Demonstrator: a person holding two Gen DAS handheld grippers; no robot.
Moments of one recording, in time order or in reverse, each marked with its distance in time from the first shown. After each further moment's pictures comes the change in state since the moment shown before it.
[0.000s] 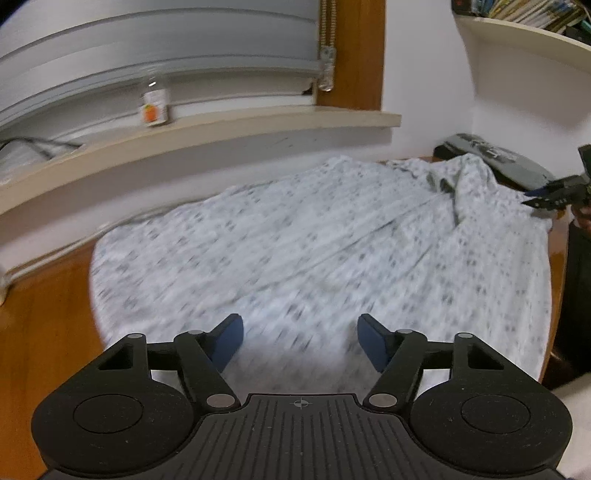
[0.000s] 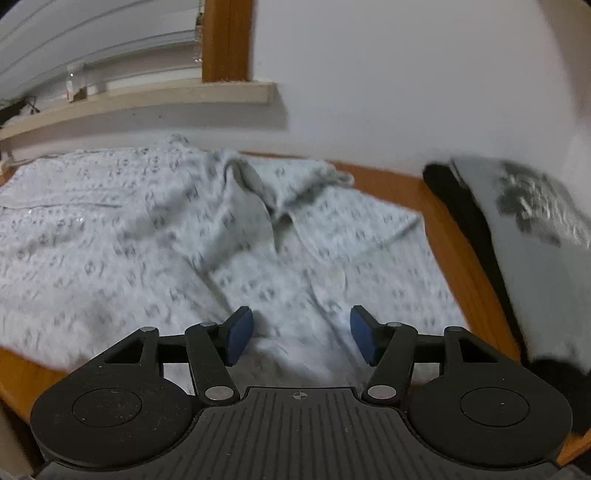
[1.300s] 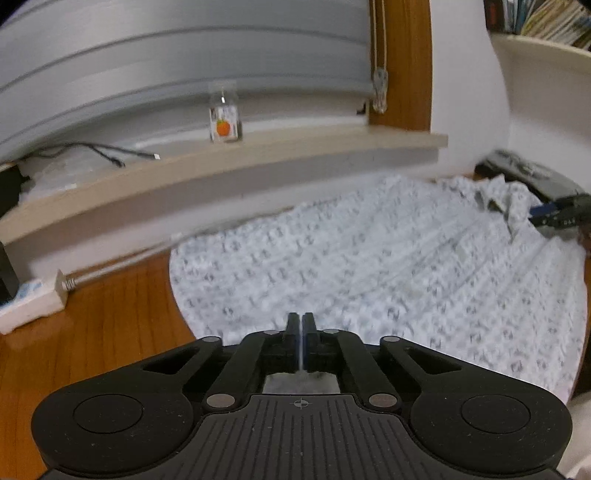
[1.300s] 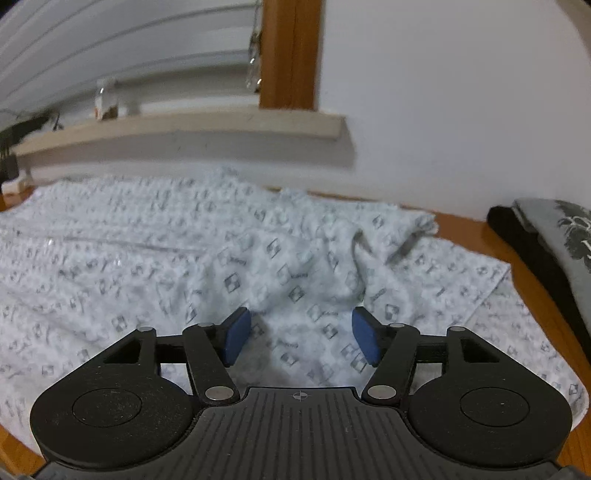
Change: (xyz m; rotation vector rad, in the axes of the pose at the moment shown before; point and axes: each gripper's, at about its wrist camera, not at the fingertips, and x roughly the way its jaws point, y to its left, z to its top) left arm -0.025 0.039 0.008 -0.028 -0.027 0.099; right arm 0.047 0.079 0.029 -0.057 -0.106 0.019
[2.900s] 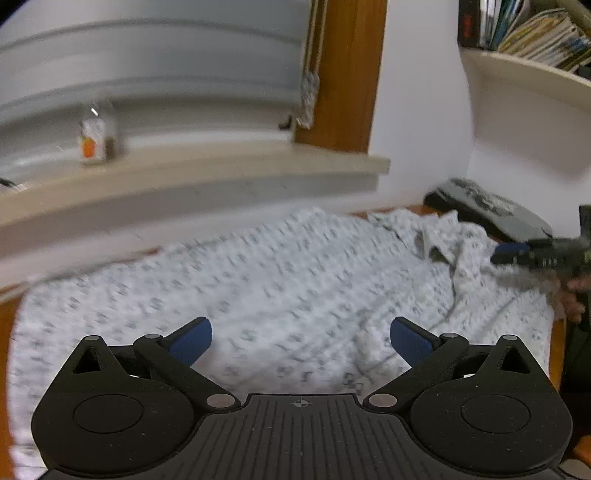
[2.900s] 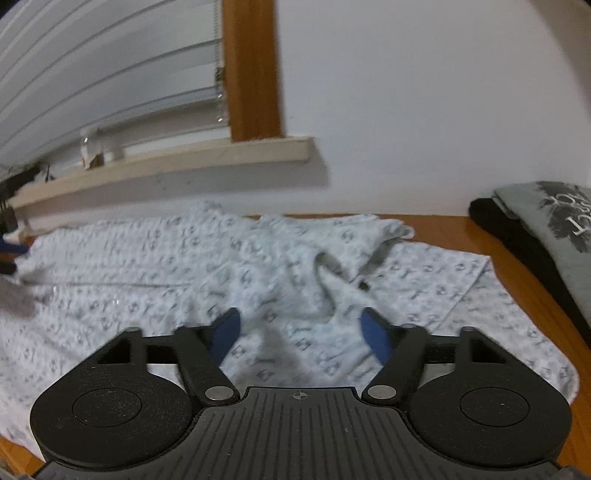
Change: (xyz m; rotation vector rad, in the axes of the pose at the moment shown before) left arm 0.094 -0.095 0.054 -0.040 -0.058 -0.182; right arm -0.018 -0.035 -0.001 0.177 -0.076 0.017
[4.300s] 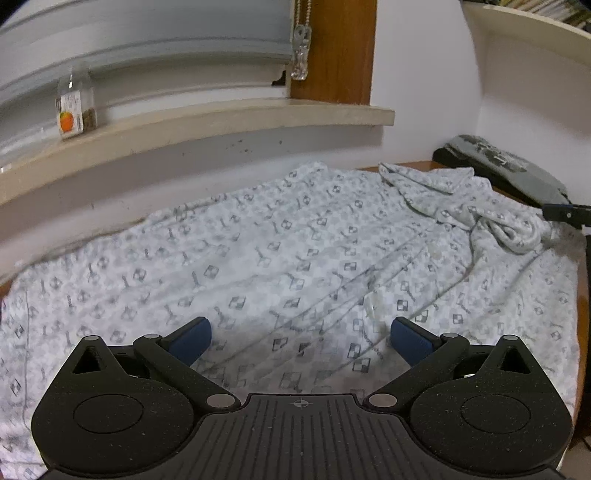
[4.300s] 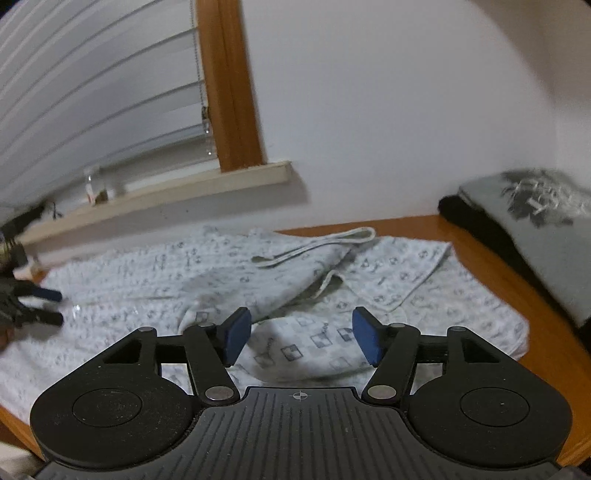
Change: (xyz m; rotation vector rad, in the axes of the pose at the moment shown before) left arm 0.025 -0.013 -0.003 0.063 0.091 0.064; right arm -0.050 -0.011 -0.020 0.086 -0.080 0.005
